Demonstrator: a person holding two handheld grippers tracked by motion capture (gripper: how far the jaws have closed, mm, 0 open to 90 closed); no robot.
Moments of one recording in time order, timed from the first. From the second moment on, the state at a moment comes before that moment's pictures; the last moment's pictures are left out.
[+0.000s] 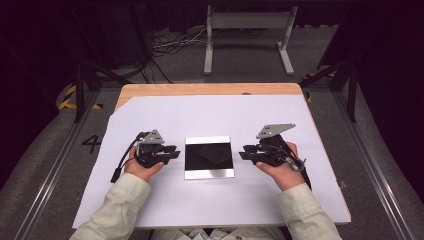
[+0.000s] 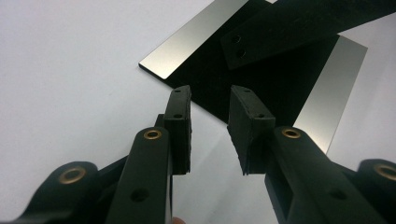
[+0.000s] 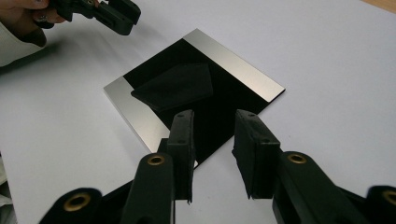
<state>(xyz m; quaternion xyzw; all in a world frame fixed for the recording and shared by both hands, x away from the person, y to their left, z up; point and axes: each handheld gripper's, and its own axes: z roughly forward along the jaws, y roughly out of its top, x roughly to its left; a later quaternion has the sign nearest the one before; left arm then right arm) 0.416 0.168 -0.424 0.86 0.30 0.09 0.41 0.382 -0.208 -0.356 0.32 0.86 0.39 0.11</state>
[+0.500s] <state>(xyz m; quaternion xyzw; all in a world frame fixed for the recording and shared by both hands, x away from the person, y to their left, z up) 0.417 0.168 -0.425 0.86 0.30 0.09 0.41 0.404 -0.201 -0.341 0.32 0.87 0.35 0.09</state>
